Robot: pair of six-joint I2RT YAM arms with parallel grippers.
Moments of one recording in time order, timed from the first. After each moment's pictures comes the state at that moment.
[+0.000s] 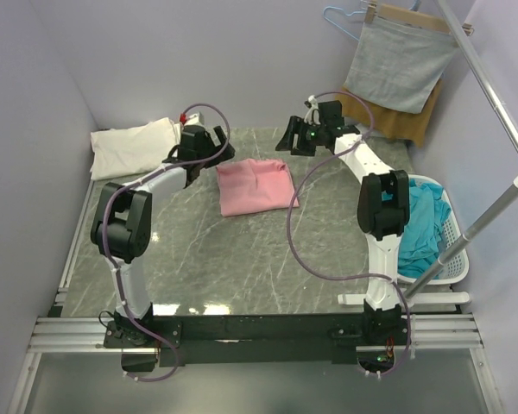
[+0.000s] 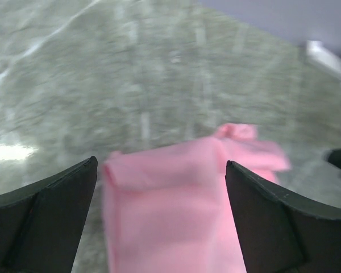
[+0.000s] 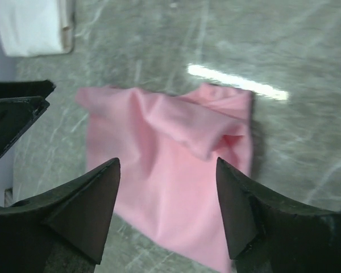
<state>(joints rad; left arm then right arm) -0.31 1.96 1.38 0.09 -0.03 -0.60 0.20 2.23 1.93 -0.43 -0.53 0.38</state>
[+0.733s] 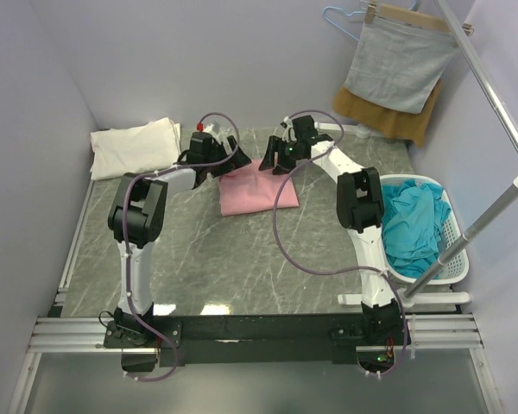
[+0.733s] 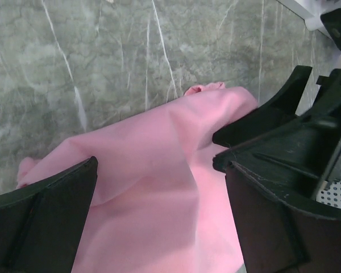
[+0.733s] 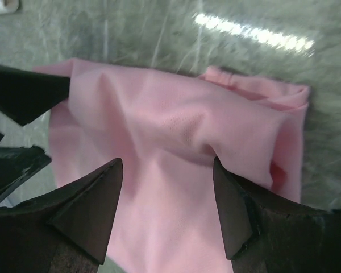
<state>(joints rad) -0.31 2.14 1.44 0.20 0.29 -0.65 0.29 2.46 2.08 -0.50 -0.56 0.40</state>
